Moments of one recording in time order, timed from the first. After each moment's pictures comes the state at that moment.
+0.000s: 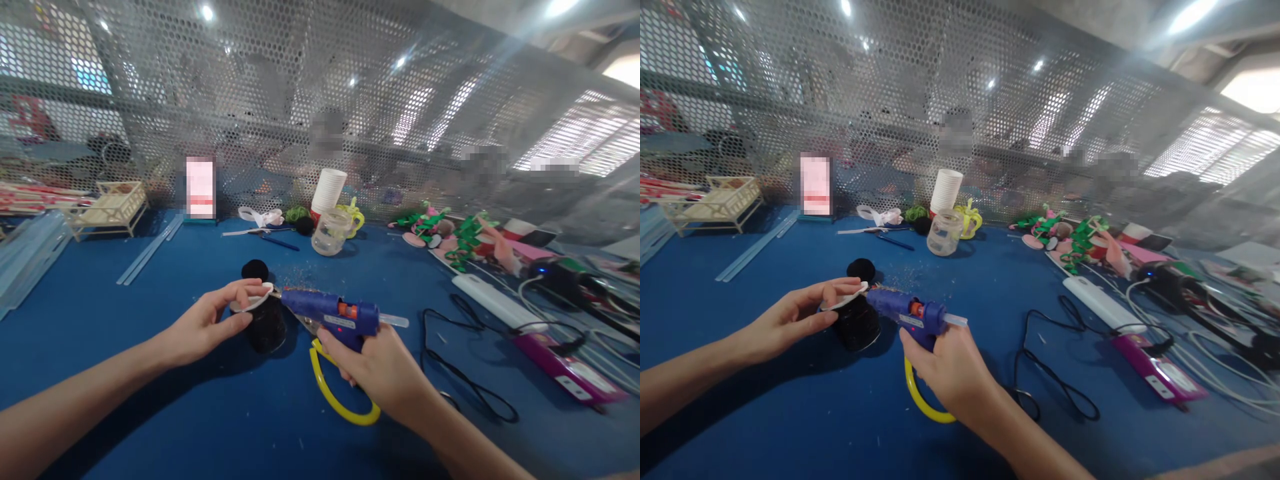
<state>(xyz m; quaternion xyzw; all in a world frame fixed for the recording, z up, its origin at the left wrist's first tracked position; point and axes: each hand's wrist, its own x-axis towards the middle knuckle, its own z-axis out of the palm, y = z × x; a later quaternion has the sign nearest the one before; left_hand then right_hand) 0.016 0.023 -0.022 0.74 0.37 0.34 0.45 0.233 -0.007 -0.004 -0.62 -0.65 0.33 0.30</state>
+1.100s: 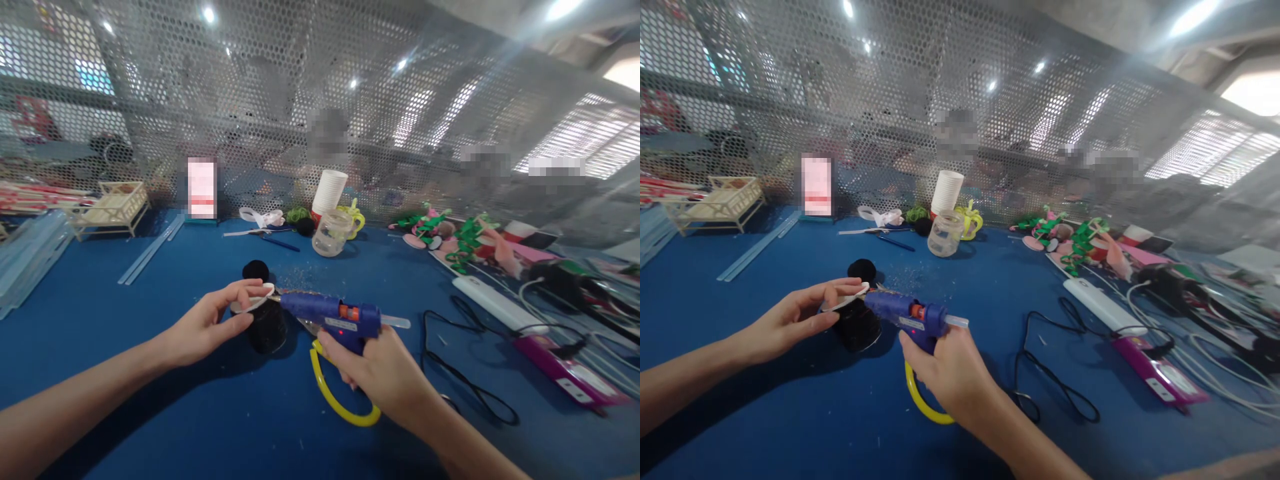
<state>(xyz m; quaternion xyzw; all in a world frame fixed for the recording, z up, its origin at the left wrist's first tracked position) 0.016 0.023 -0.021 0.74 0.37 0.34 0.44 0.232 -0.008 -0.003 -0.62 -0.64 0.34 0.30</state>
